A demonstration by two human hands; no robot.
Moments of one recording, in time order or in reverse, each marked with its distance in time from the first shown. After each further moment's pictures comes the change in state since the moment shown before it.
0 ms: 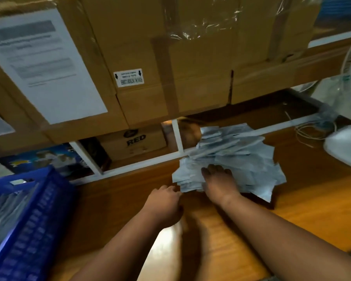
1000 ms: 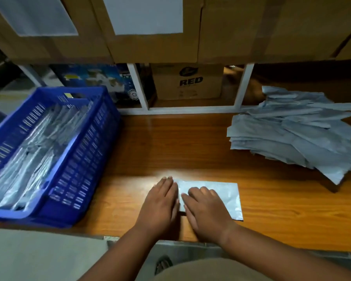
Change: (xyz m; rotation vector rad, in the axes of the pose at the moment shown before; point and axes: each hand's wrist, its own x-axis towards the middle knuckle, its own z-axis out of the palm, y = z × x) left_hand -0.182 -0.069 0.202 -0.342 0.352 -0.285; right_hand -0.137 -0.212 0.101 0.244 0.216 -0.617
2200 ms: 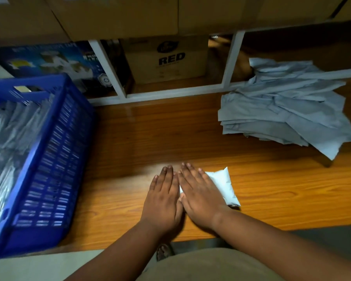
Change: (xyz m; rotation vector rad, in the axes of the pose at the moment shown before) left_hand 0.027 0.003 0.027 0.080 -0.242 0.072; right_hand 0.025 0.012 0.030 -0.010 -0.258 0.243
